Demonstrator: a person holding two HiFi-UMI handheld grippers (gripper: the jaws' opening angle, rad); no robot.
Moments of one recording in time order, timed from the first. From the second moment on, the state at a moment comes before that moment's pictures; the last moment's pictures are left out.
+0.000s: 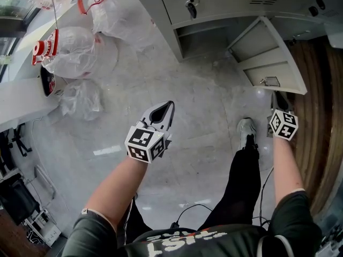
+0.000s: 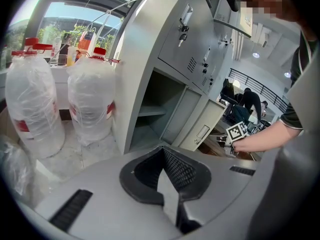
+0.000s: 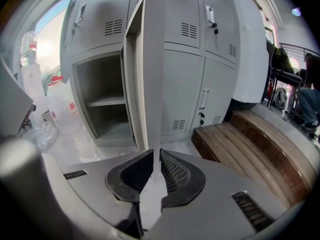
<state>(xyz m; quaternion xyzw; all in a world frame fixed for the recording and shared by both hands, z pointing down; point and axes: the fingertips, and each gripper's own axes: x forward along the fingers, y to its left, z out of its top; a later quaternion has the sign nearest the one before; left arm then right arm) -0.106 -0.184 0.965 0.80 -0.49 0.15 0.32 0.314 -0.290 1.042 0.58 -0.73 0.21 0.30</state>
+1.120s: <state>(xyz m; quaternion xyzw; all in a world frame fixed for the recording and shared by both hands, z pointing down) -0.130 -0.181 0.718 0.83 -0.48 0.07 0.27 0.119 -0.225 0.792 0.49 -0.81 0.26 0.21</state>
